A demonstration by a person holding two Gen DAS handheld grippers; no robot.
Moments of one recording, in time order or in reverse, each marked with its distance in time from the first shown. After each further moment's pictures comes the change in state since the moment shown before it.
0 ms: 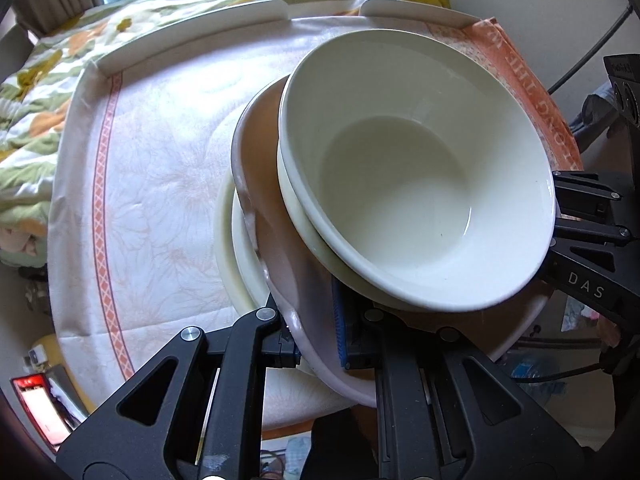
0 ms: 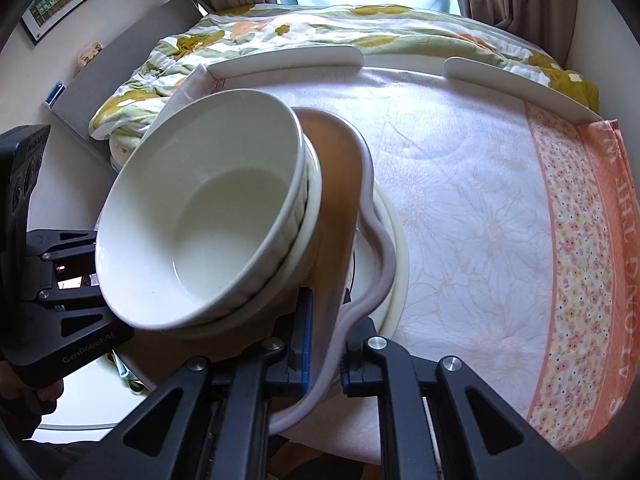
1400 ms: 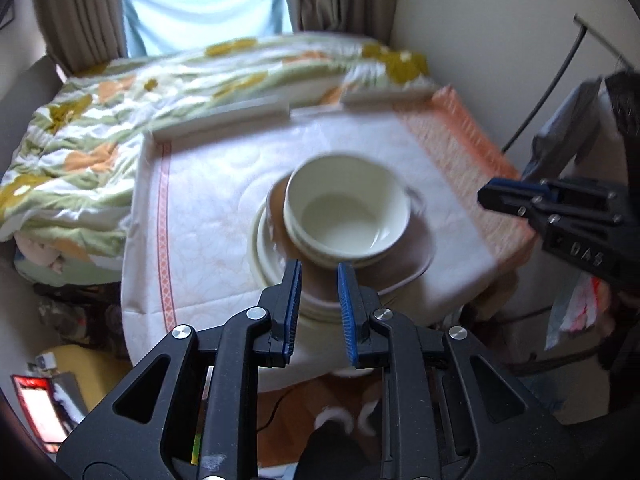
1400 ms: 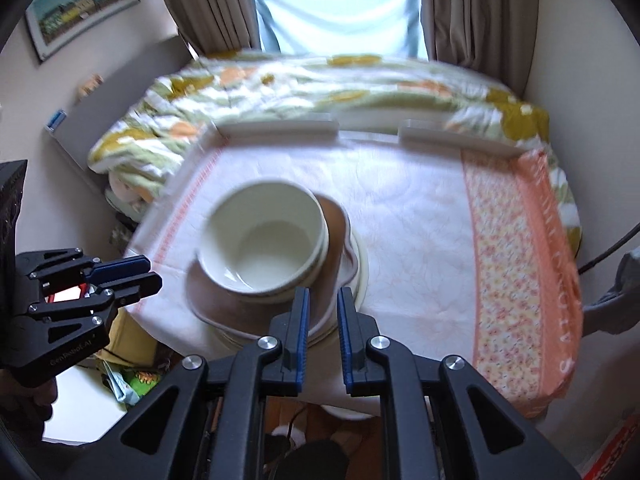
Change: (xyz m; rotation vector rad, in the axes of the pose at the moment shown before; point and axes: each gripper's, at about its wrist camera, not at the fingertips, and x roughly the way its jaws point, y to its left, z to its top) left arm -0.157 -0.031 -0.034 -0.001 -0.282 0.005; right arm -0.142 0.024 -0.028 0.006 -0.207 -0.107
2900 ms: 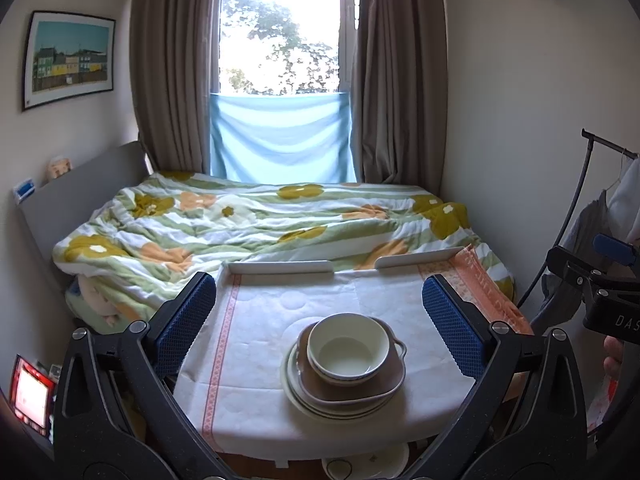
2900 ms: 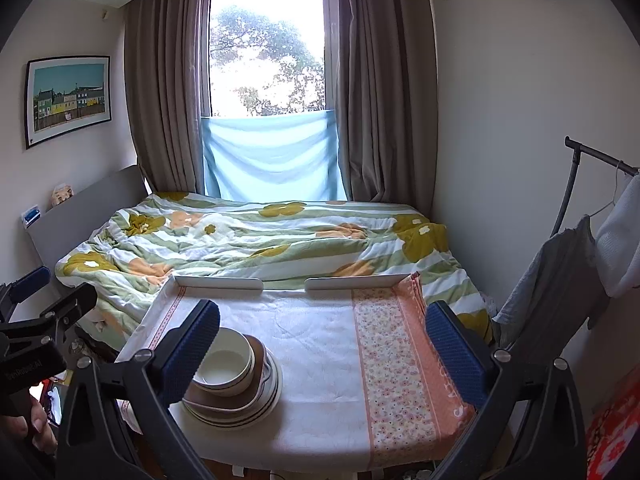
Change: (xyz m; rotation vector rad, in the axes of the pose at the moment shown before) left arm -0.127 -0.063 0.008 -0.095 -0.517 0.252; right arm -0.157 -0.023 -0.008 0.075 -0.479 -0.241
